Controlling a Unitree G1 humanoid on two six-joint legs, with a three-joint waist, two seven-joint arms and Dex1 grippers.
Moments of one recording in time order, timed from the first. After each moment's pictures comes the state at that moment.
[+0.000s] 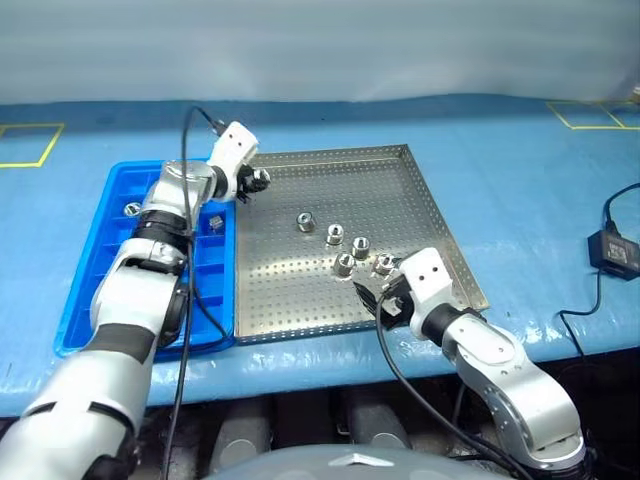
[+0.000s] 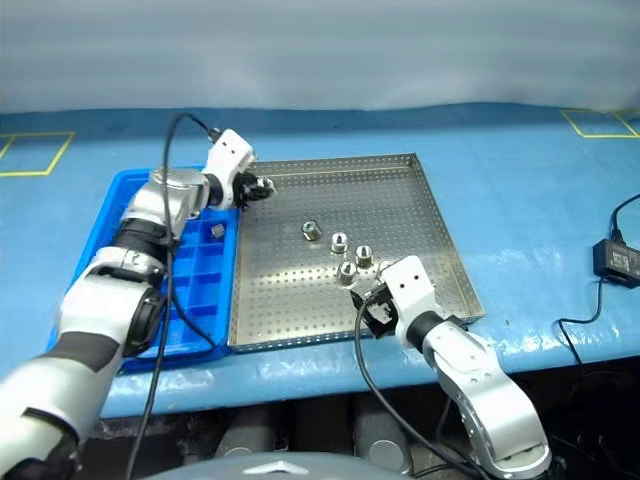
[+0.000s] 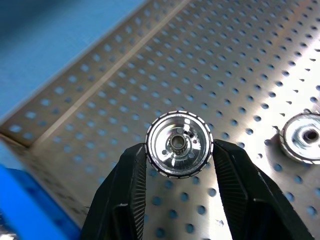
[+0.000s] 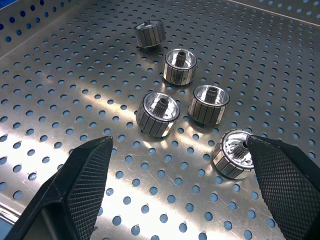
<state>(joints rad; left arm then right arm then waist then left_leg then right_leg) -0.96 0.42 -0.04 0.71 0.06 0.41 -0.66 0.09 -0.40 0.14 -0.77 0.21 0.88 0.26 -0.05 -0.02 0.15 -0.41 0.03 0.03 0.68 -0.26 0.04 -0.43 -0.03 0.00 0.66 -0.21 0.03</state>
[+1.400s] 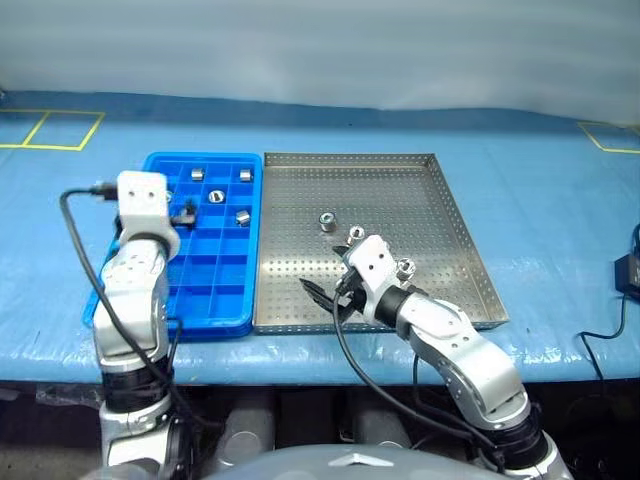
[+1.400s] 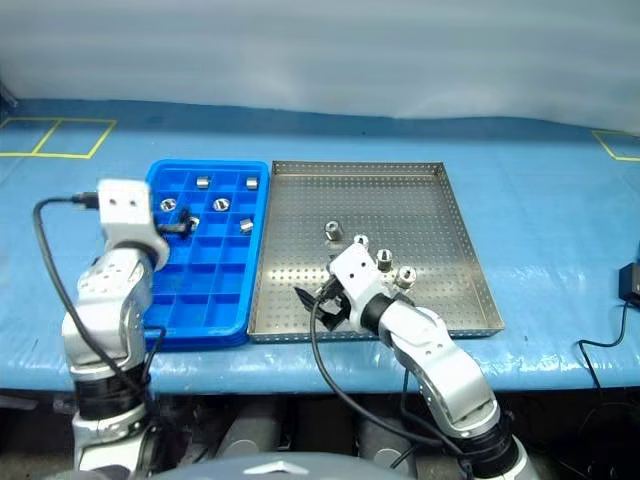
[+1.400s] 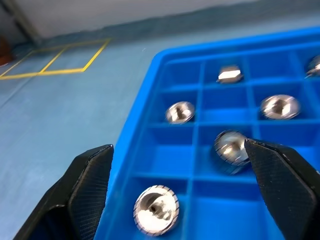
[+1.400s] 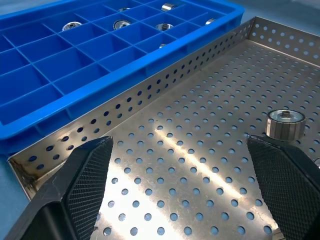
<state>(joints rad) -0.39 0.20 0.20 -0.47 0.04 0.98 -0.13 -0.09 -0.32 0.30 -0.61 0.22 0.75 0.36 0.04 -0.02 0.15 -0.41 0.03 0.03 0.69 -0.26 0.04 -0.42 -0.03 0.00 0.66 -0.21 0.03</state>
